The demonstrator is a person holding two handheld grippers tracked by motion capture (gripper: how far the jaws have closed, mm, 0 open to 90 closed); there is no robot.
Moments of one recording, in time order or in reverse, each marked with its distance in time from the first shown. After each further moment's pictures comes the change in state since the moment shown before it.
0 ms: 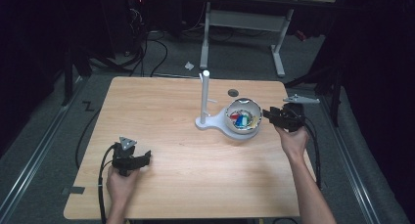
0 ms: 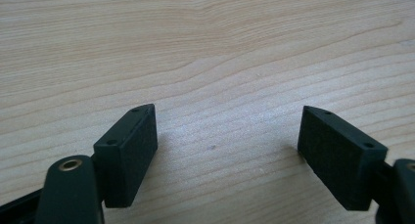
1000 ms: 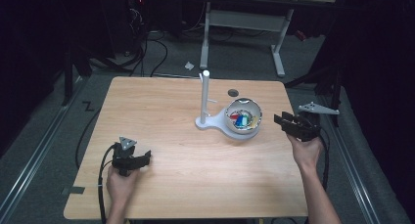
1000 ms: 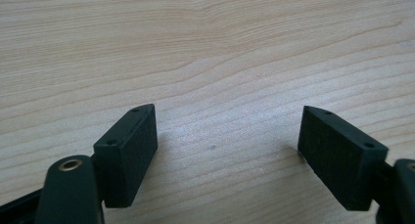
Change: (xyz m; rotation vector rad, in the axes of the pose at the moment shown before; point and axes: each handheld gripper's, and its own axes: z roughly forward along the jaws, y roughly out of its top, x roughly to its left) left arm 0.000 0.000 0.000 -0.001 -0.001 -0.002; right arm -0.001 -0.018 -0.047 -0.061 -0.021 0.022
